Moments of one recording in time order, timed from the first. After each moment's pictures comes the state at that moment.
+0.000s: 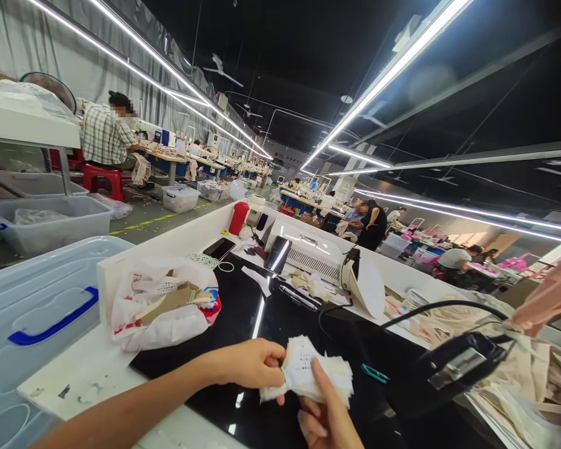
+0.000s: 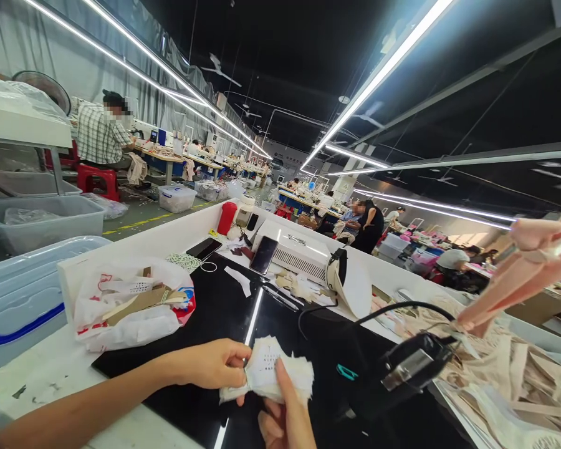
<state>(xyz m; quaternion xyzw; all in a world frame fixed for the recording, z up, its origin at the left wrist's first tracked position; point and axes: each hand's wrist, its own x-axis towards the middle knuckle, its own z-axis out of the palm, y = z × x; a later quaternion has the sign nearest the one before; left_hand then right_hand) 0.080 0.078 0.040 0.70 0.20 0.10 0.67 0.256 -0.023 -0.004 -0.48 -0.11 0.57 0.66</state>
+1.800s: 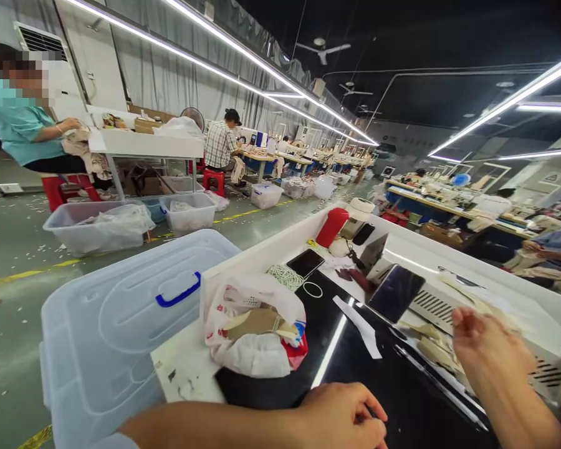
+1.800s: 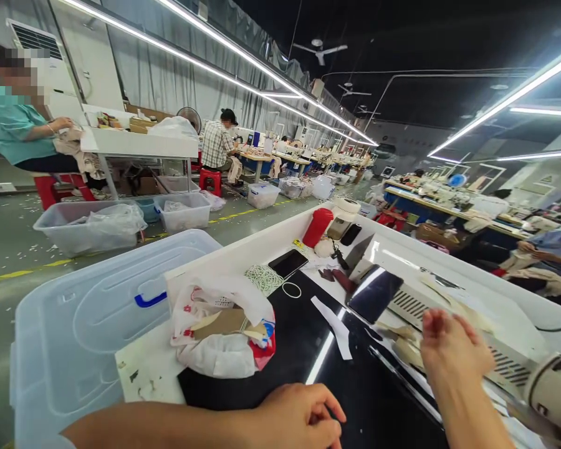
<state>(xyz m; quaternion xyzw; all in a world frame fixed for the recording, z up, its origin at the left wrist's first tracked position) 0.095 0.098 0.008 0.59 0.42 0.26 0.64 0.338 0.259 0.086 -0.45 -0.10 0.38 0.81</state>
